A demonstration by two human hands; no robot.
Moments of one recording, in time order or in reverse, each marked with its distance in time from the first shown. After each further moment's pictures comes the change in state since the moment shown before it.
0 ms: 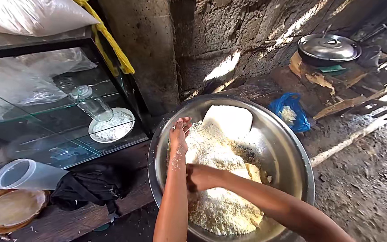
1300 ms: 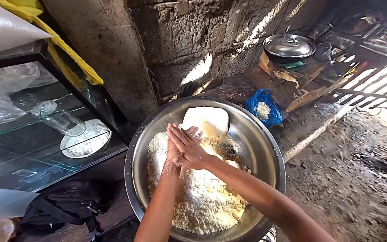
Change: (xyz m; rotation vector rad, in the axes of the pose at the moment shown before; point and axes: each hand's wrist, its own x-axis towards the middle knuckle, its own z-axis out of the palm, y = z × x) left_hand -0.053 -0.014 0.049 -0.247 -0.243 -0.300; right_hand -0.041 0.037 -0.052 0.059 0.528 0.310
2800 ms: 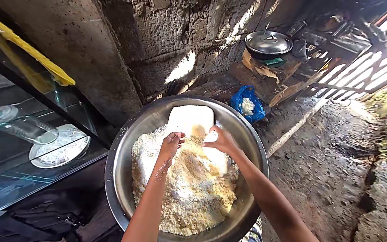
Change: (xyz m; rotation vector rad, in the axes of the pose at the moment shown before) left_hand 0.032 -0.031 -0.010 0.774 -0.116 0.093; right_hand -0.095 0.111 -0.065 -0.026 0.196 0.694
